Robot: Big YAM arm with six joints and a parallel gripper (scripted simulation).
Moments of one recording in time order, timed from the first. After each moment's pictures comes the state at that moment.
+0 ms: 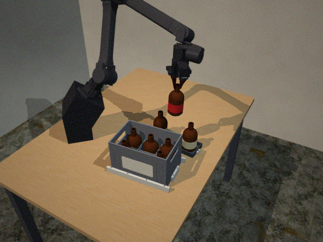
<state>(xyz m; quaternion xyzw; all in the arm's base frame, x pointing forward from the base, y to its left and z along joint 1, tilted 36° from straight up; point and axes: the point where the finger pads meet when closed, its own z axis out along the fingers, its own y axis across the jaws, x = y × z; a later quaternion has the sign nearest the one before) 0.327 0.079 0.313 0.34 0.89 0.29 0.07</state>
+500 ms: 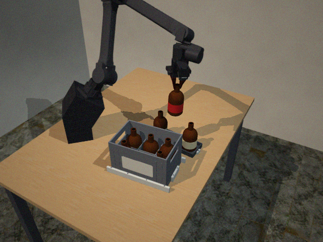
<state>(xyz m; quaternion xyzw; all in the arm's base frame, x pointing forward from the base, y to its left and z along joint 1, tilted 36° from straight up) 0.327 0.075 0.313 0.34 0.89 0.29 0.07</state>
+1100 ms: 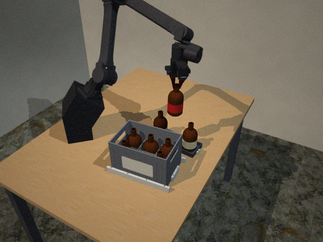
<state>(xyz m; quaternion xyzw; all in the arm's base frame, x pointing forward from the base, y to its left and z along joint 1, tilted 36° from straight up) 0.329 0.066 0.314 0.34 0.89 0.30 0.08</state>
